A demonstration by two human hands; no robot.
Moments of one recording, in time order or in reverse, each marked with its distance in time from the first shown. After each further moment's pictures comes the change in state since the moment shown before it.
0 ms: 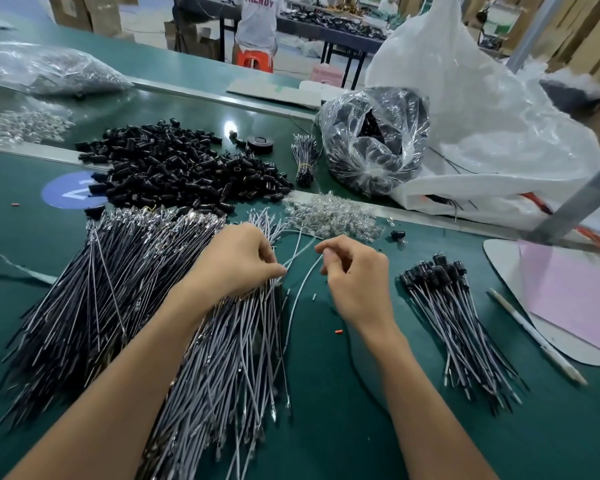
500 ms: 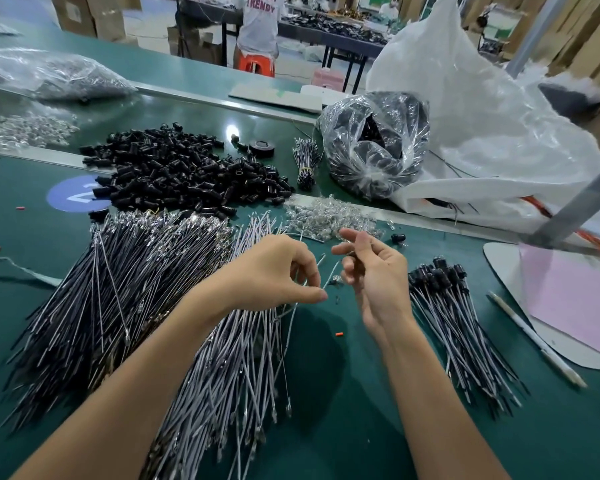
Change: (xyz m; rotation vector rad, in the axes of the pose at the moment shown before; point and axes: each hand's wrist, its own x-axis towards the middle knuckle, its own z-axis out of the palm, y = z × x) left_hand -0.010 0.023 0.004 -0.222 -0.195 0.329; right_hand 0.006 -0.012 -0.018 0.889 0.018 0.405
